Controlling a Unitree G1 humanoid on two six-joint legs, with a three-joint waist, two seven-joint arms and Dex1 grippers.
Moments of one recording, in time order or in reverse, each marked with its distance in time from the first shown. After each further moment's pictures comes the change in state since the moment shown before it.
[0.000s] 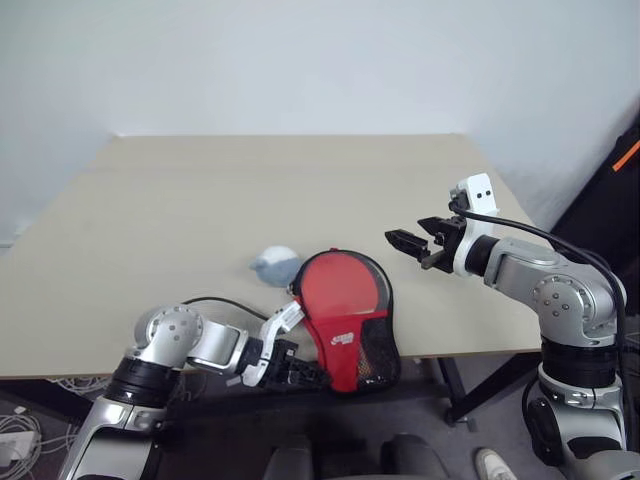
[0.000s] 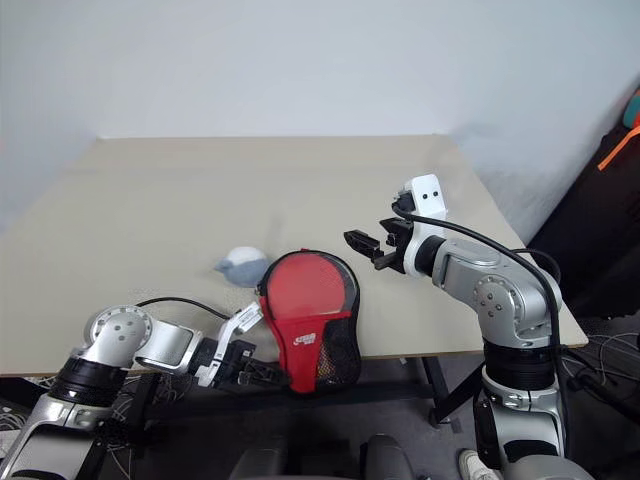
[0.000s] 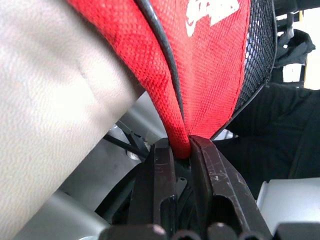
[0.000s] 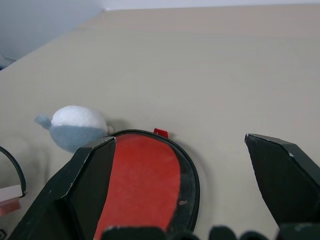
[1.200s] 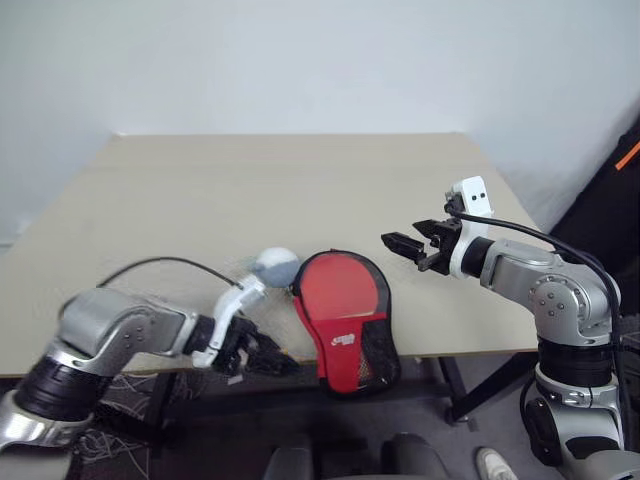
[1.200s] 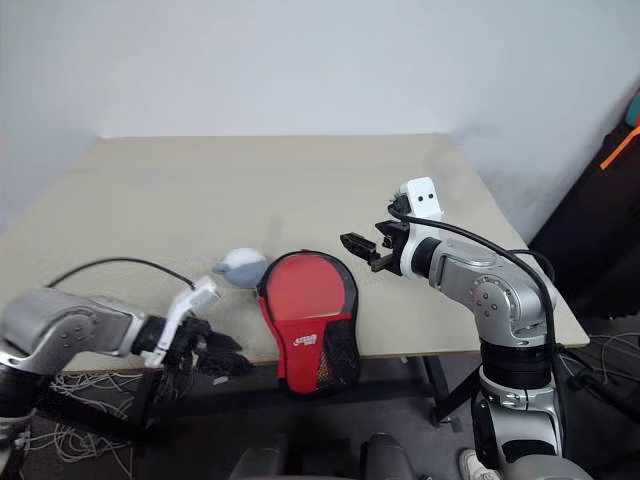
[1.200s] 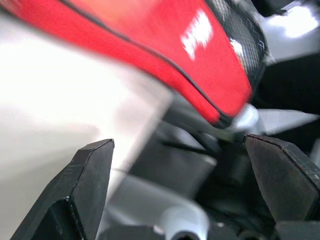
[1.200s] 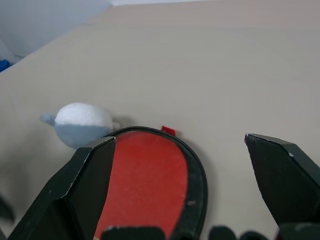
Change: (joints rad) left arm -0.017 0.379 0.033 -0.279 0.356 -0.341 -0.503; right arm -0.001 0.008 0.023 0.014 0.000 -0.007 0.027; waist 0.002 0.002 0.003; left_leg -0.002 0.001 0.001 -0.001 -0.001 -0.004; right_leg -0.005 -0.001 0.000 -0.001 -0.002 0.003
